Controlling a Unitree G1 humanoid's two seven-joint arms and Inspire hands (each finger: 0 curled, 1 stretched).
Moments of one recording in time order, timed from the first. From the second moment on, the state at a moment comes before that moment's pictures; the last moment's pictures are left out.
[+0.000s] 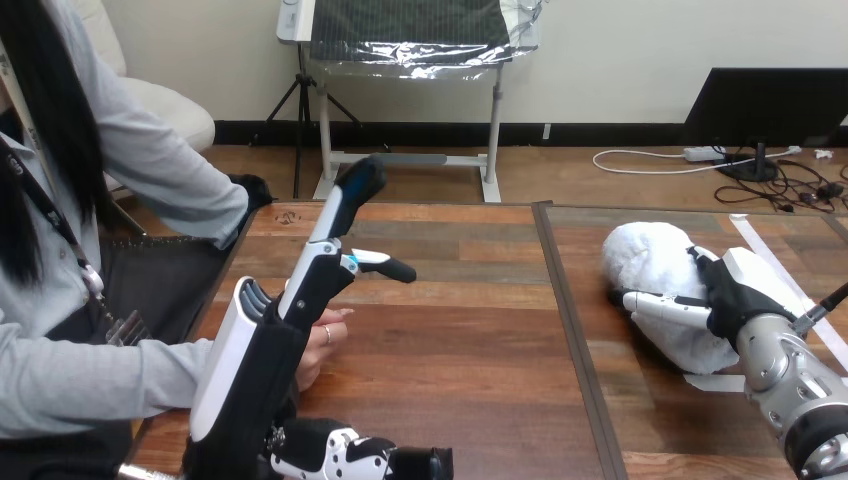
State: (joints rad) left arm 0.07 0.19 -0.07 0.33 0.19 -1.30 -0.03; right arm -0.74 -0.43 0.23 1.34 -0.51 -0.06 -0.13
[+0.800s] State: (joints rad) left arm 0.07 0.19 -0.09 0.32 0.13 -1.31 -0.05; right arm -0.74 -0.43 0.27 1.33 -0.52 -0.06 -0.14
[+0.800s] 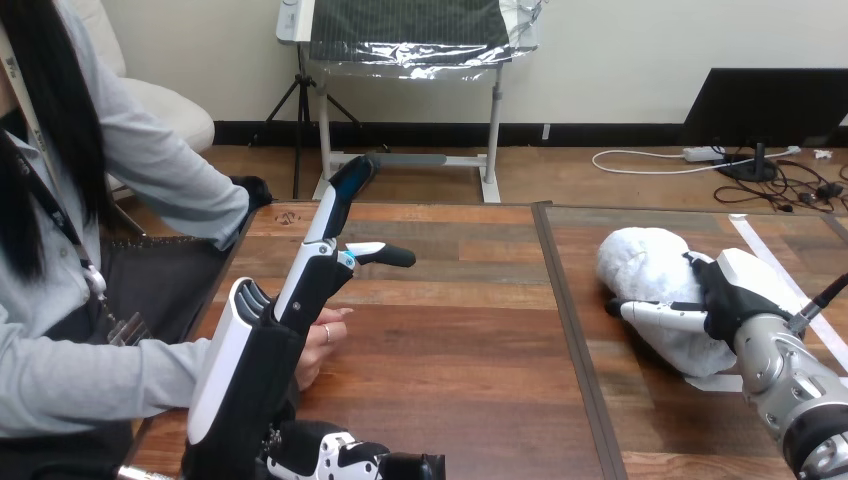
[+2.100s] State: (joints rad) left arm 0.07 0.19 -0.10 0.32 0.12 -1.33 -0.08; right arm -0.76 -0.43 0.23 1.32 -0.46 -0.07 -0.16
